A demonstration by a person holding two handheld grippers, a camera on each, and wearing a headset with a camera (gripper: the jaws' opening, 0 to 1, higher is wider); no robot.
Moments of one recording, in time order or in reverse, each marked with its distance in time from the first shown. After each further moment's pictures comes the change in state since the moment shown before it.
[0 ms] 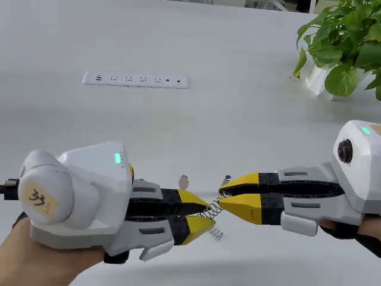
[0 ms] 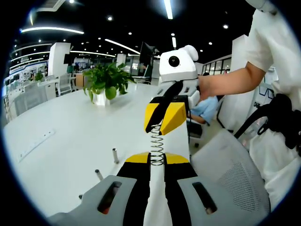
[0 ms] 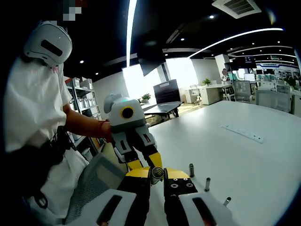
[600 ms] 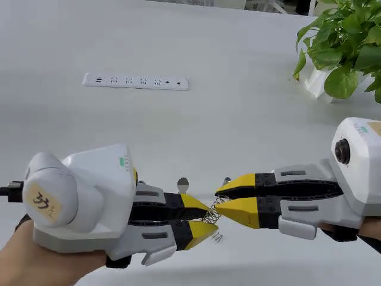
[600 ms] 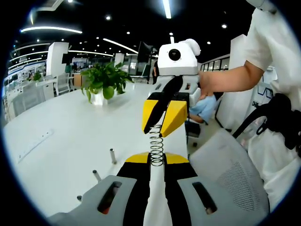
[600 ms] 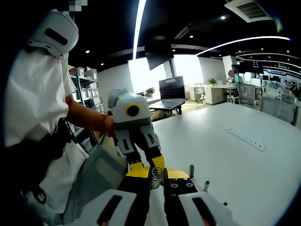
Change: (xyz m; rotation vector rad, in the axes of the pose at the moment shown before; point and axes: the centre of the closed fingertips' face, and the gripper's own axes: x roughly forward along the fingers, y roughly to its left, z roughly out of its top) left arm 0.003 -0.004 0.000 0.005 0.009 -0.019; right arm 0.003 0.005 0.003 -0.089 0.062 0.014
